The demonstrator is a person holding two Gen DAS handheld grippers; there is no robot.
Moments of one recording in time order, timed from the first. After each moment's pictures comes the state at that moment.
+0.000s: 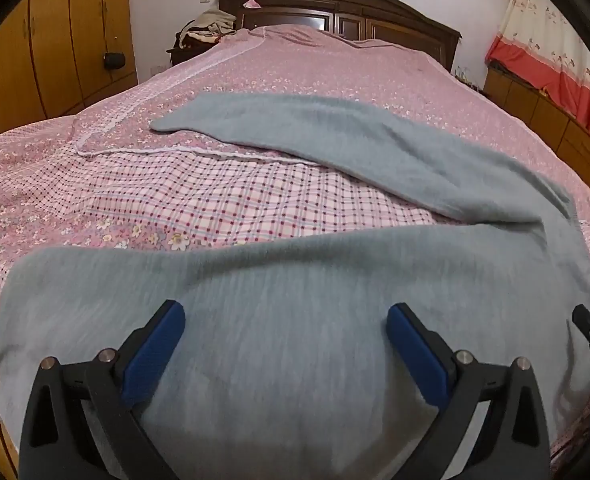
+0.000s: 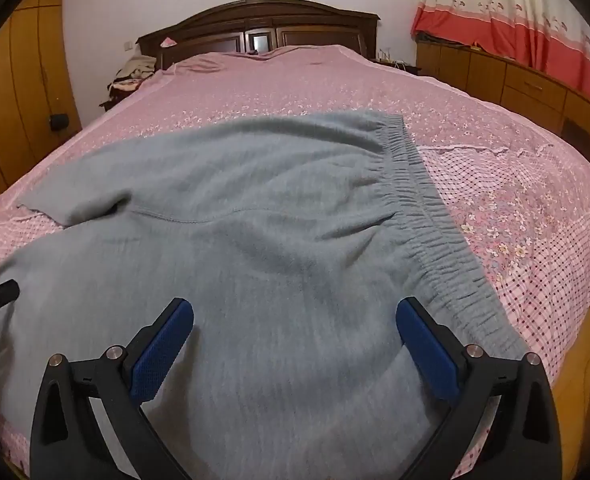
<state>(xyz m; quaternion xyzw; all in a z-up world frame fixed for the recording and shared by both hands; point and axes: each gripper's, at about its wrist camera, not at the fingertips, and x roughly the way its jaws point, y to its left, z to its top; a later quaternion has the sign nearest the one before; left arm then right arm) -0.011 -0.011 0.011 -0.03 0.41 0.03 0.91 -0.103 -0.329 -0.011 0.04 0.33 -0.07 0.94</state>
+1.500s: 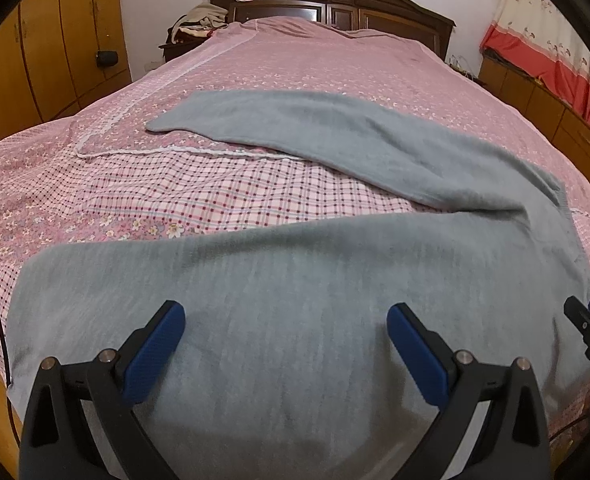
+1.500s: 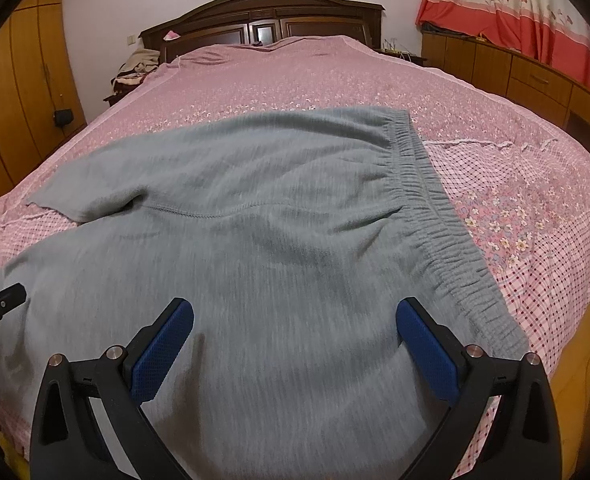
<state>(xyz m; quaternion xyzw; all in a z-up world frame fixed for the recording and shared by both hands) -0.020 -0.018 0.023 -0.02 0.43 0.02 0.90 -0.107 -0.325 -0.003 0.05 0.35 -0.06 0.93</state>
